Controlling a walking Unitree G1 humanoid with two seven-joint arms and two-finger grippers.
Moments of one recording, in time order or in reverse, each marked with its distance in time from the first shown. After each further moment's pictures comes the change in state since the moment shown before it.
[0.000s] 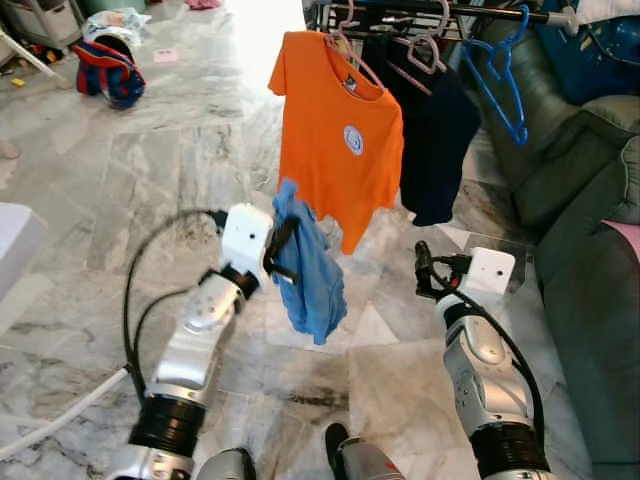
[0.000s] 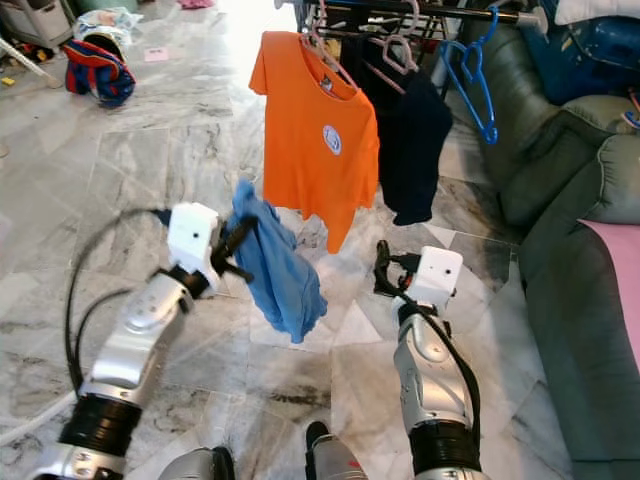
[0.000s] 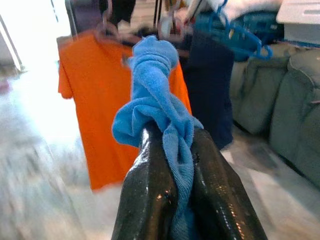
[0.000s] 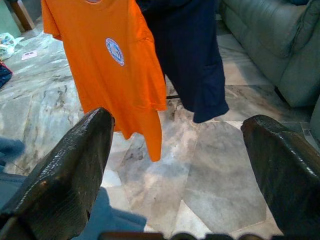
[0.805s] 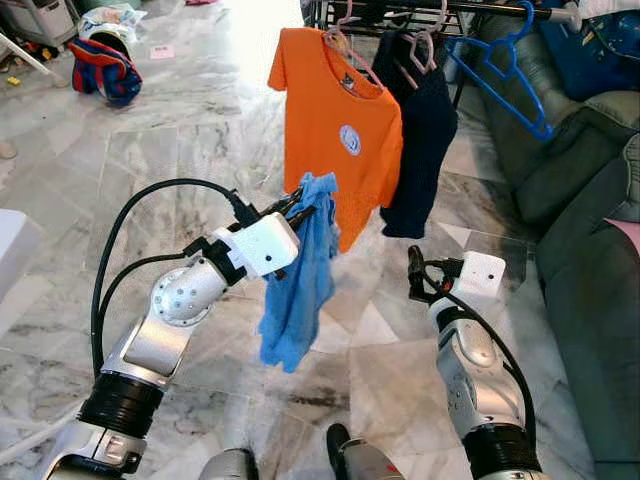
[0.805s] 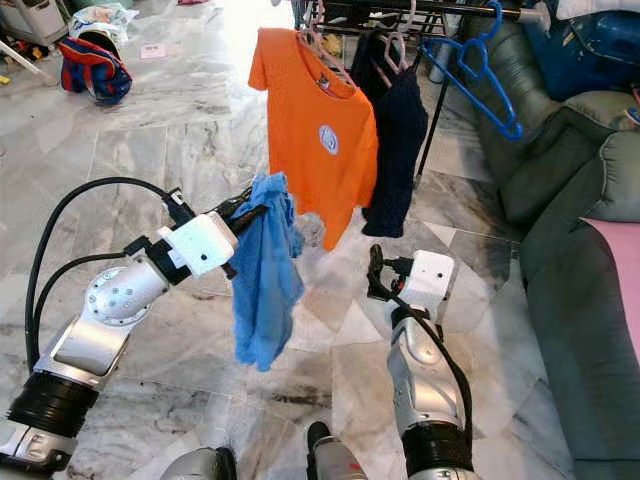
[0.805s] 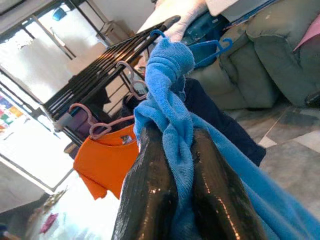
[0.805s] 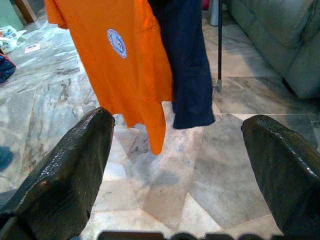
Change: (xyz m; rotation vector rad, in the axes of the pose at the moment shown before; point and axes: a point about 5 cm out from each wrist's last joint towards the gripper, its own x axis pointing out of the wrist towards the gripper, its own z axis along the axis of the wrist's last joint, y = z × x) left arm -0.006 0.006 0.030 0.588 -0.166 -0.249; right arm -0.002 0.008 -0.009 0.009 0.026 0.014
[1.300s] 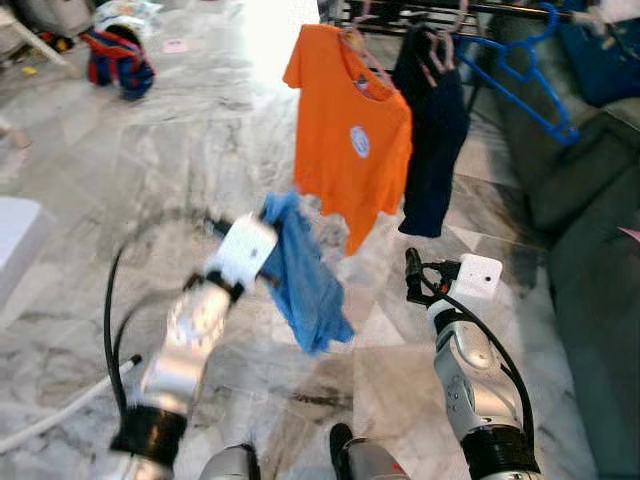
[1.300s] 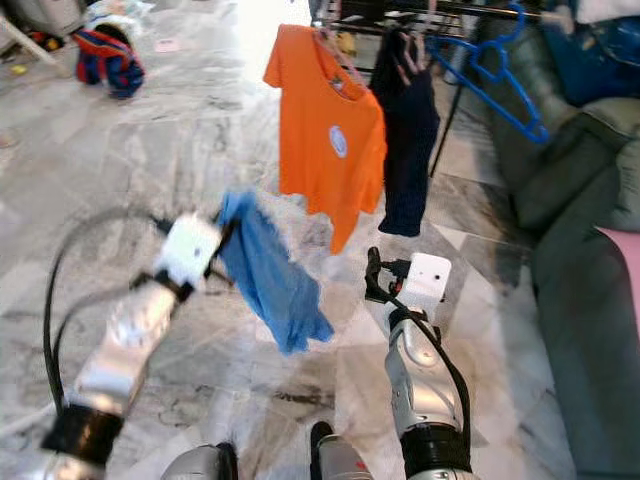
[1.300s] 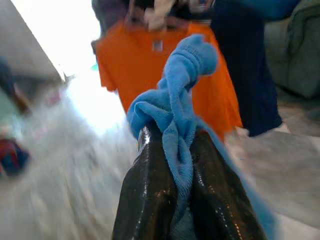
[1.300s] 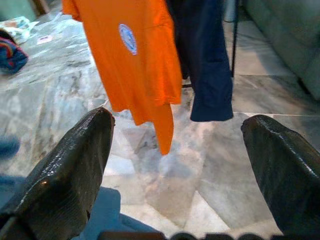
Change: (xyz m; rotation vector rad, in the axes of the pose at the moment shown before) left arm -0.020 -0.040 -0.042 -0.430 0.306 0.263; right arm 0.000 0.001 -0.002 0.001 0.004 0.004
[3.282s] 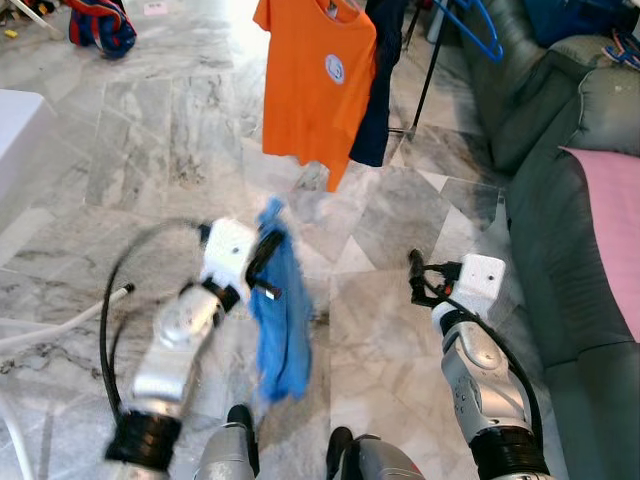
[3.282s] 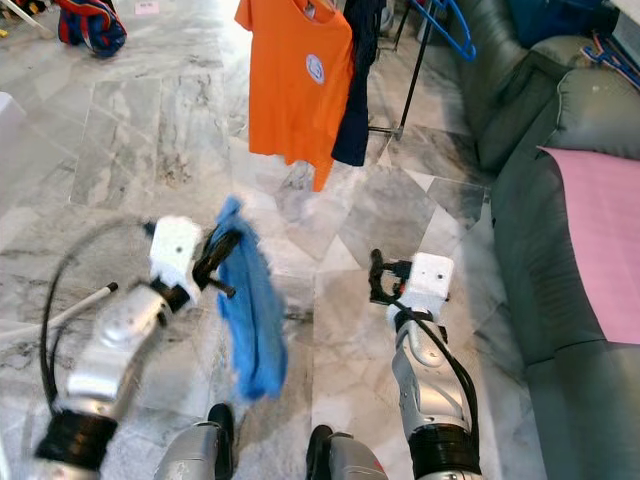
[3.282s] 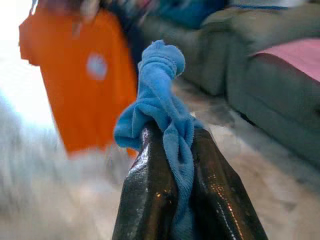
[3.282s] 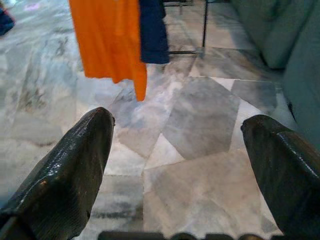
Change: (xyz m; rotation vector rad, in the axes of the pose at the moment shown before) left arm 0.006 0.010 0.023 -0.051 -0.067 -0.172; right arm 0.000 -0.005 0.001 -0.072 0.015 0.039
